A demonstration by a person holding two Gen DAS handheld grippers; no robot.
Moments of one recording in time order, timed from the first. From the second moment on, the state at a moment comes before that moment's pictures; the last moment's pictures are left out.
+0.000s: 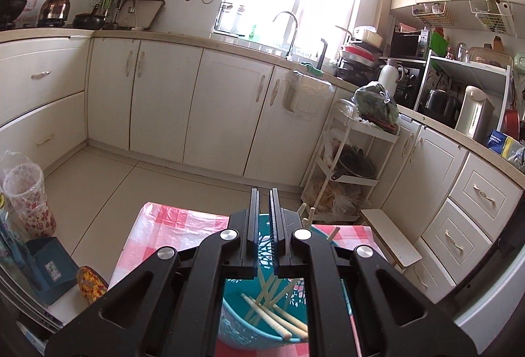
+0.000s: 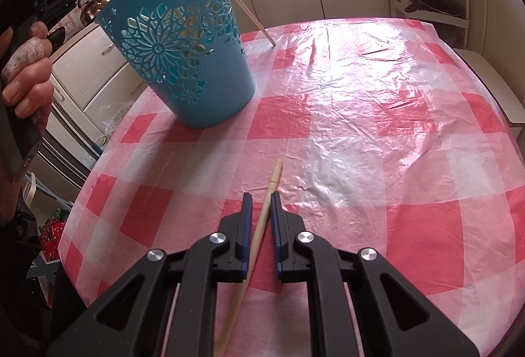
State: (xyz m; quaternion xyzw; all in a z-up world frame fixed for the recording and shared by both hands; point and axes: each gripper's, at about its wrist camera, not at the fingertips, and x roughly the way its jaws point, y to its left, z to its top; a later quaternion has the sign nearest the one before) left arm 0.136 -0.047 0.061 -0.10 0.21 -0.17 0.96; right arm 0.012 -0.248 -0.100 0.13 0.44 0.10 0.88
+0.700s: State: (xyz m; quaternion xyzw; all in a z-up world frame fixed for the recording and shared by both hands) left arm 0.173 0.049 0.034 -0.20 0.30 -0.15 0.92; right arm 0.015 -0.252 -0.102 0.15 0.44 0.10 0.88
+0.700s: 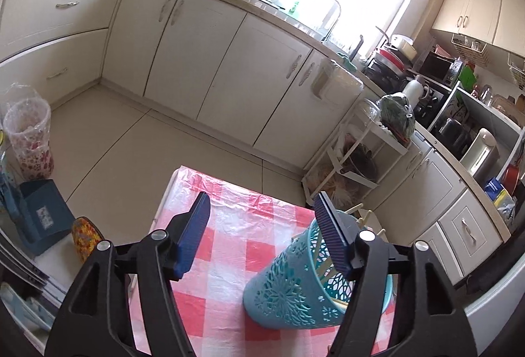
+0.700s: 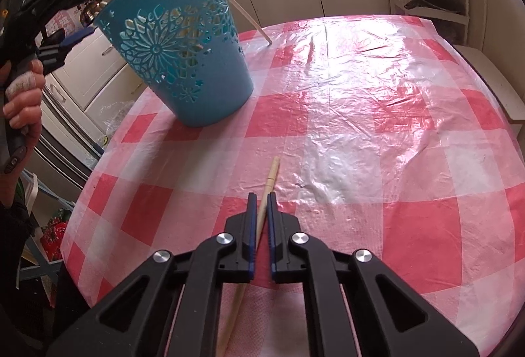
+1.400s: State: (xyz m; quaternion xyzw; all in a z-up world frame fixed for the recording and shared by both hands) left arm 0.109 0.072 -0.103 -0.23 0.37 -0.04 0.90; right arm 0.004 -0.265 -0.058 0.20 0.39 0.15 0.89
